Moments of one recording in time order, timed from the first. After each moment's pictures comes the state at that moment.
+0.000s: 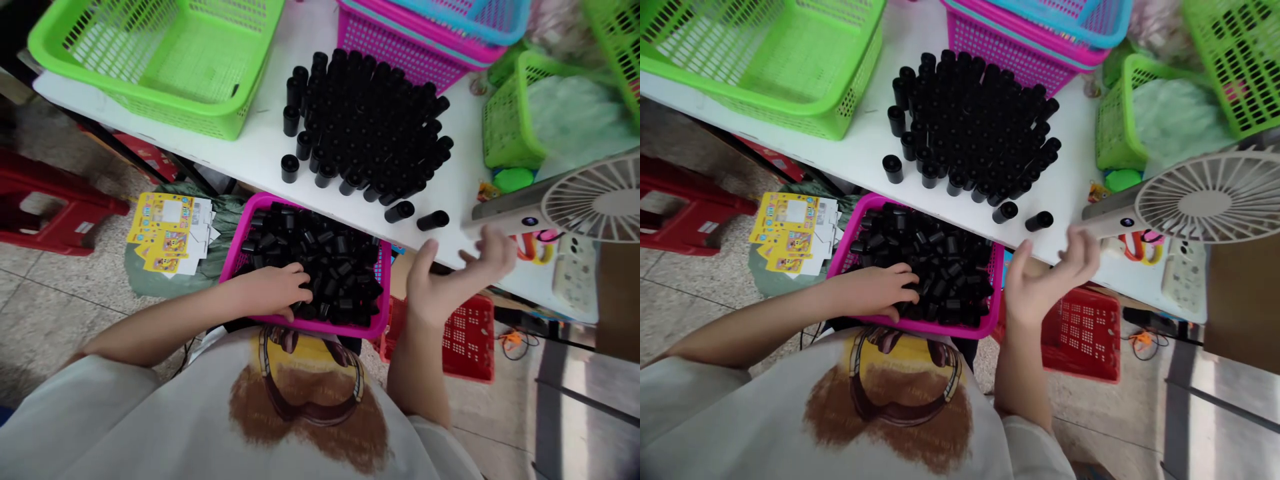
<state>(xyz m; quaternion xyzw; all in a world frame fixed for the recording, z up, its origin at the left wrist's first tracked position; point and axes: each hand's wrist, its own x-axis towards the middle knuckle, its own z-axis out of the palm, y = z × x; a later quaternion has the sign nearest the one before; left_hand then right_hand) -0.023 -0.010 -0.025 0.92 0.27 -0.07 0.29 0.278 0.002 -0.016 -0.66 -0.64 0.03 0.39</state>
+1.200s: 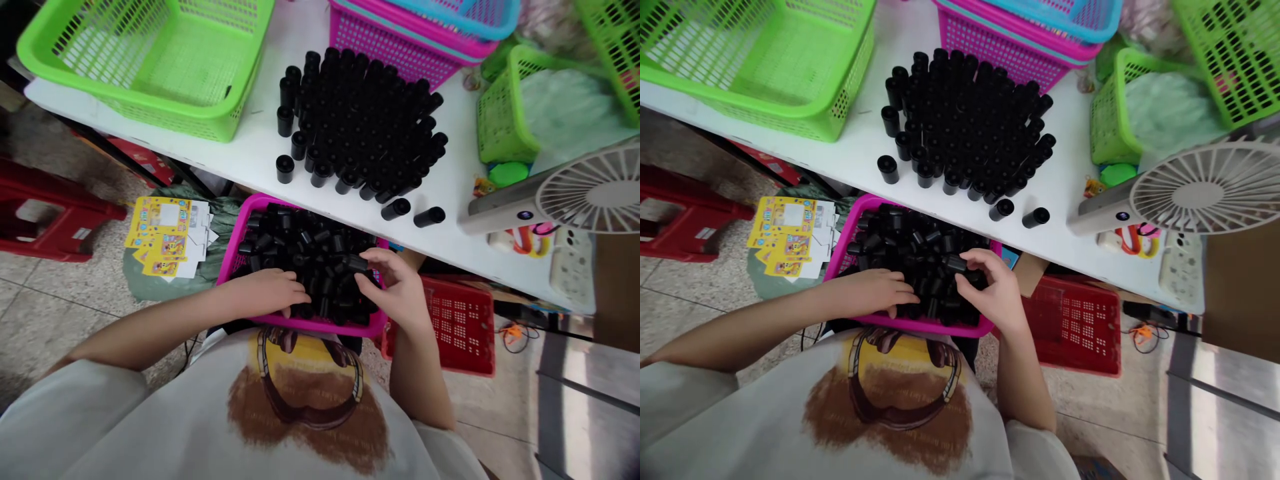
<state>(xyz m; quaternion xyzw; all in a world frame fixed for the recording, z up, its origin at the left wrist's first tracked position) -0.030 -0.011 -0.044 0.93 0.20 -0.04 0.30 0.254 -0.019 -0.028 -0.51 -0.66 0.40 0.39</state>
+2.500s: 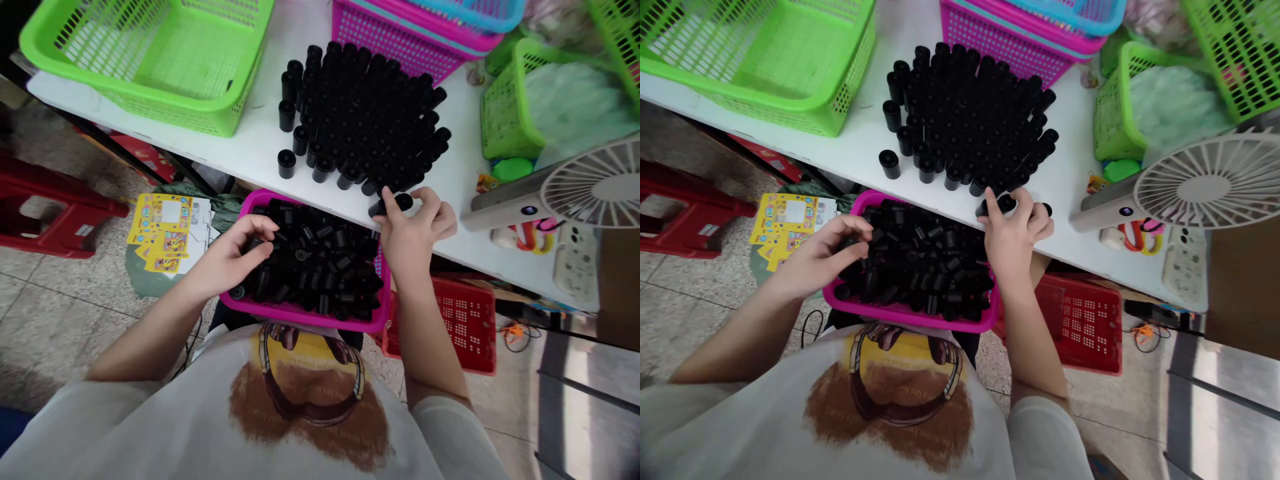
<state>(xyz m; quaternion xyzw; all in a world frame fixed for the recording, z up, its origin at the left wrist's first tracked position) -0.072 -0.011 -0.022 0.61 0.49 0.41 0.47 0.253 0.054 -0.032 -0.65 -0.71 -0.06 0.26</state>
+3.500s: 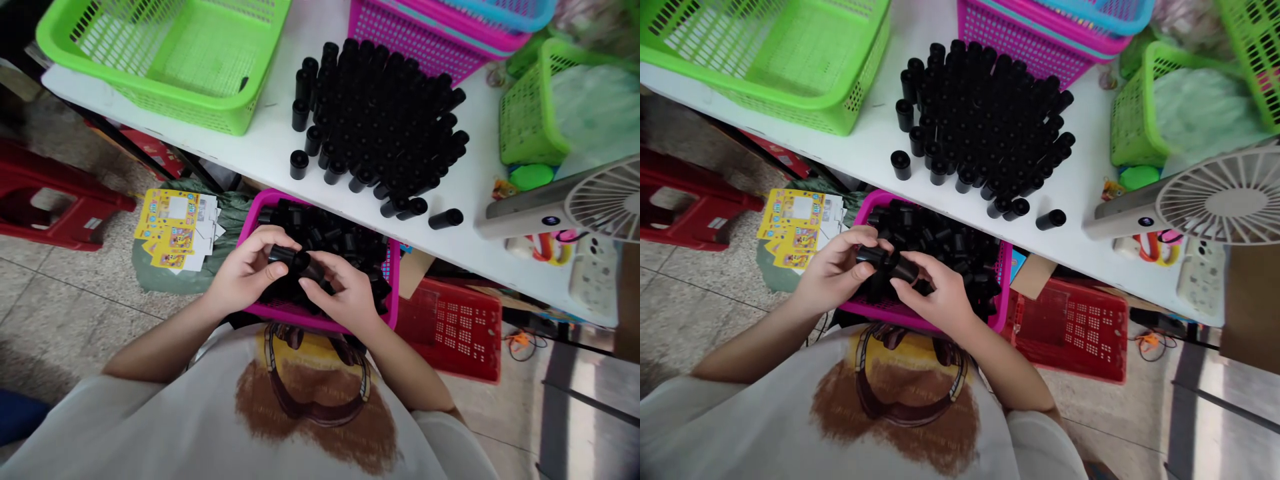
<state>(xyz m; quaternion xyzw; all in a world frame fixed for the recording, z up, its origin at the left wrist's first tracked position) -0.054 -0.028 -0.028 0.58 0.38 0.53 0.48 0.160 -0.033 -0.030 -0.43 -0.68 0.47 0.38</state>
